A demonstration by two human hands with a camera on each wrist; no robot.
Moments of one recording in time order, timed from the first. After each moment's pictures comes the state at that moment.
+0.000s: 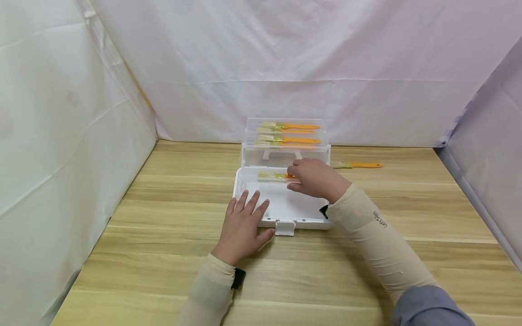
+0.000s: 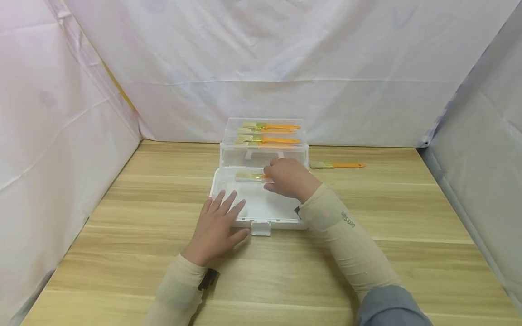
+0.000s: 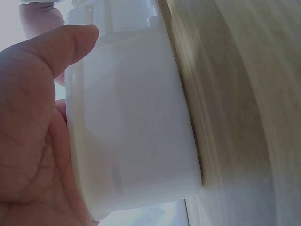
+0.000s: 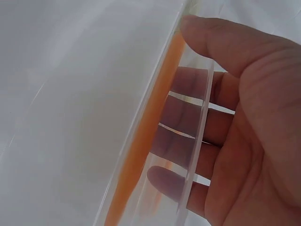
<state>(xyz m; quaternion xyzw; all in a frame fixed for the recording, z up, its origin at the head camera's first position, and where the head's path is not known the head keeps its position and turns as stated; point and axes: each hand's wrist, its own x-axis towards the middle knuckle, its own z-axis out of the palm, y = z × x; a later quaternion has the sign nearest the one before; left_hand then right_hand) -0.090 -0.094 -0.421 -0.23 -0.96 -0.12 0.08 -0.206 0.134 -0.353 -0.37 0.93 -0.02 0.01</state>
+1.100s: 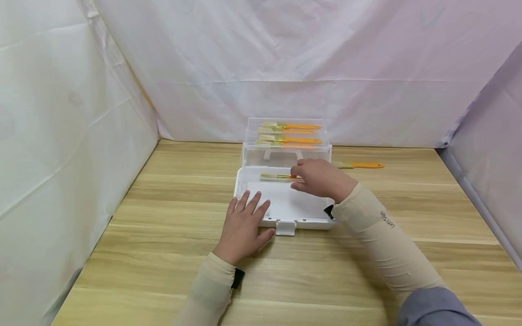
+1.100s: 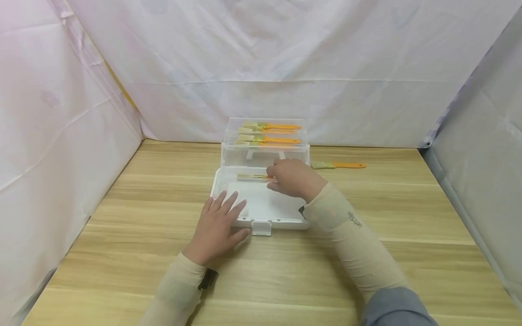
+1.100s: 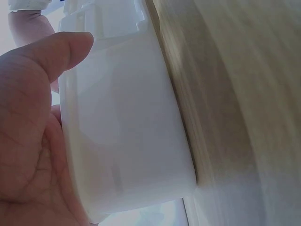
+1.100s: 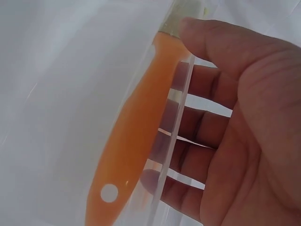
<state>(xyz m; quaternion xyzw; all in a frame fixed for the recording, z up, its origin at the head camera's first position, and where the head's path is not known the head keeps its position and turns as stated) -0.090 -0.094 -0.423 -0.23 -0.96 -0.13 0.11 -0.201 0.138 -0.340 -0.36 0.93 -0.03 0.05</state>
